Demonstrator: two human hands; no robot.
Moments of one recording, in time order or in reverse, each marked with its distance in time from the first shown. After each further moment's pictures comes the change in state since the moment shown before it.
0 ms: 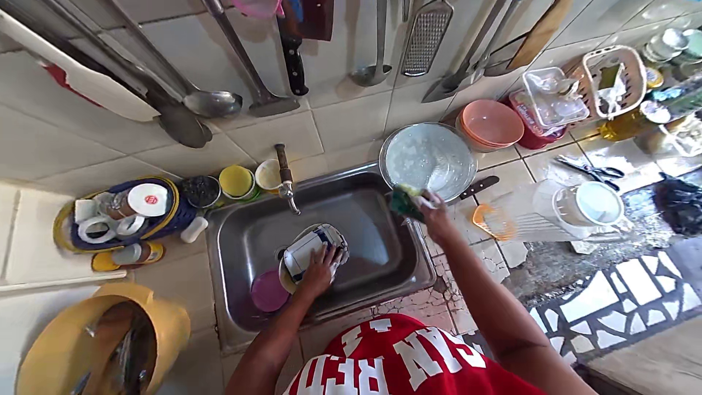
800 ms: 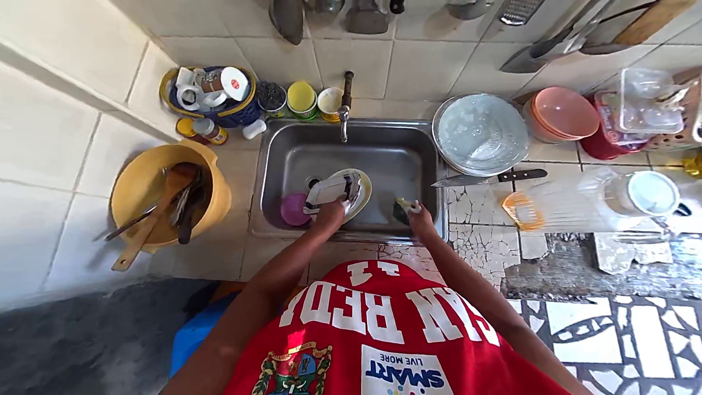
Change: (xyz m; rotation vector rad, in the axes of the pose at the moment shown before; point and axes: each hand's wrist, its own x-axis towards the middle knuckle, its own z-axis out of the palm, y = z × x) left_hand -0.072 0.051 -0.035 -0.308 0.208 -0.423; right_hand -0.072 0.122 0.057 -0.344 -0.266 0.170
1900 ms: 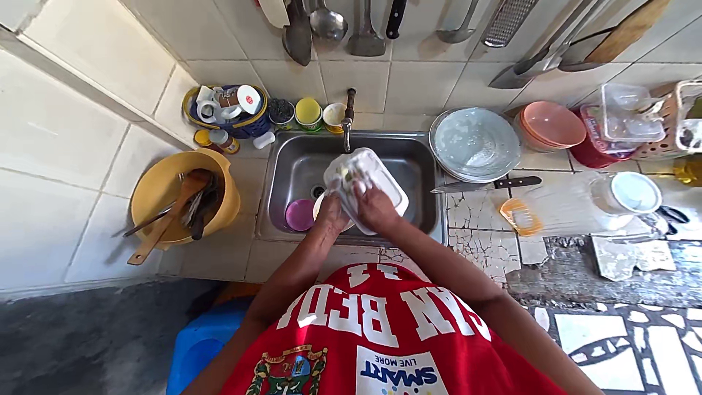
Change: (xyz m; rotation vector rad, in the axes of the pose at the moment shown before) left_hand -0.038 0.063 -0.067 -1.997 0.321 -0.120; right_hand -0.058 -0.136 0.065 -0.703 0.019 -0.967
